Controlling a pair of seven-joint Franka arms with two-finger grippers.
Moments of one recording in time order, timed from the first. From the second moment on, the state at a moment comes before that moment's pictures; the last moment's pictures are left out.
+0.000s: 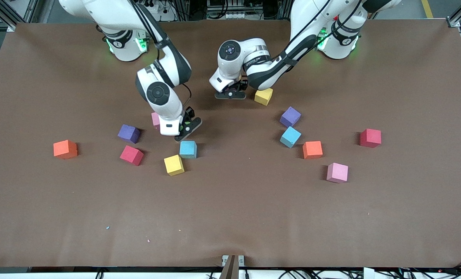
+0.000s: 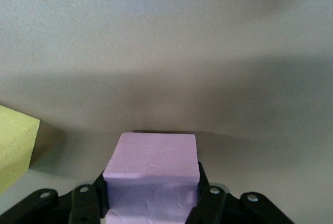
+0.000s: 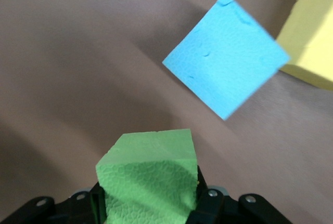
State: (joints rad) left arm -0.41 0.64 -0.70 -1.98 0.35 2.37 -1.21; right arm 0.63 0.34 -0.05 -2.11 0.12 2.34 -0.27
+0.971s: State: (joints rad) left arm -0.42 0.65 -0.68 -1.97 0.35 2.36 -1.28; right arm 0.47 0.27 -0.05 -2.10 0.12 2.29 -0.86
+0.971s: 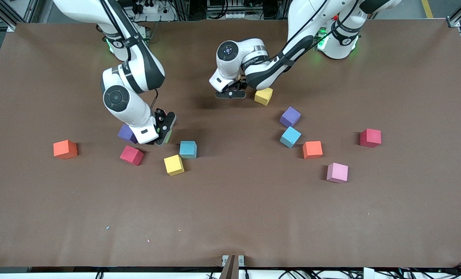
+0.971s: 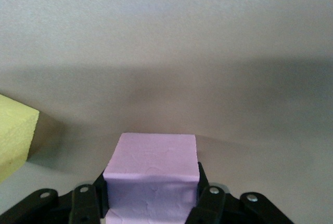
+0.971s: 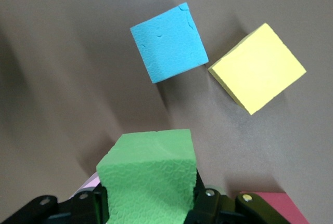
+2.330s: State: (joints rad) left arm -0.15 0.38 -0.81 -1.94 0.23 2.07 -1.47; right arm 0.53 0.27 -0.05 -2.10 0.12 2.28 -1.04
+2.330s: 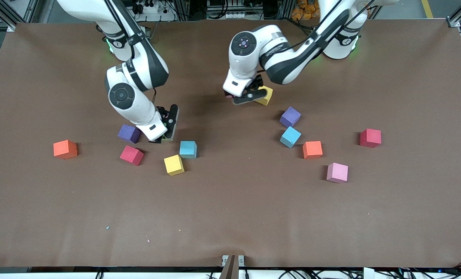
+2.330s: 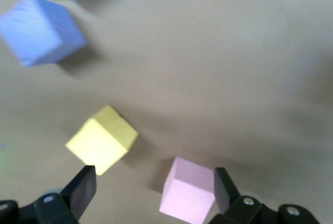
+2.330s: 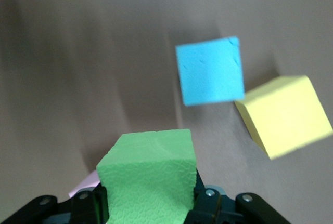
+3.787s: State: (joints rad) left arm -0.03 0.33 -0.83 -2.39 0.19 2.50 -1.98; right arm 1.03 0.26 -0.04 -2.20 0.11 2.34 -0.66
